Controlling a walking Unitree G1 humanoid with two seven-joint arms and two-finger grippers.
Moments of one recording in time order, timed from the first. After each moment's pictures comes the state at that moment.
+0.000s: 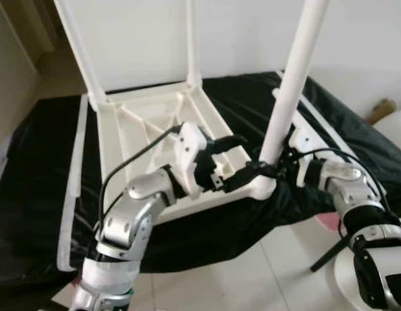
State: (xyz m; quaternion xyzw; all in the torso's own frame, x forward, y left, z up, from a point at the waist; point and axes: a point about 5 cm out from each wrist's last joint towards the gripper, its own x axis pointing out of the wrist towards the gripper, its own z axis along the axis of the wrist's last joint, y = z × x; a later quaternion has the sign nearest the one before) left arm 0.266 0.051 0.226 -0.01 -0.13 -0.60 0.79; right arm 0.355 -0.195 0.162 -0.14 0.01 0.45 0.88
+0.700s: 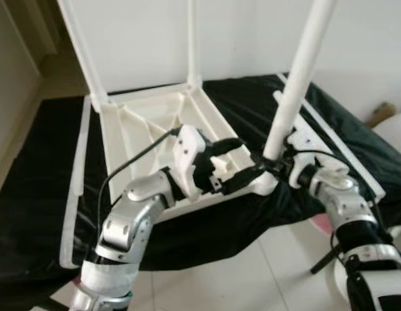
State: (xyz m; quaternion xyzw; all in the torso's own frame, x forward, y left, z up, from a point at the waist) left arm 0.265 0.051 0.223 -0.01 -0.13 -0.60 0.79; right arm 0.352 -0.182 0.154 -0.09 0.01 0.26 0.96
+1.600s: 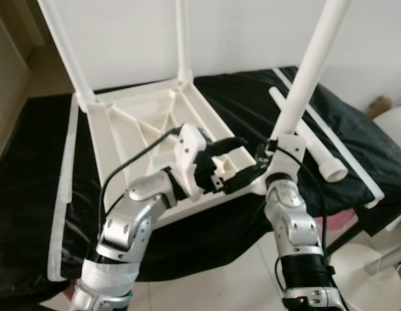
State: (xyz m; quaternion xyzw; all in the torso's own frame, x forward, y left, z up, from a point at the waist) left arm 0.264 0.050 0.223 -0.02 -0.13 -0.60 0.79; right arm 0.318 -0.132 0.159 0.07 0.01 -0.10 0.99
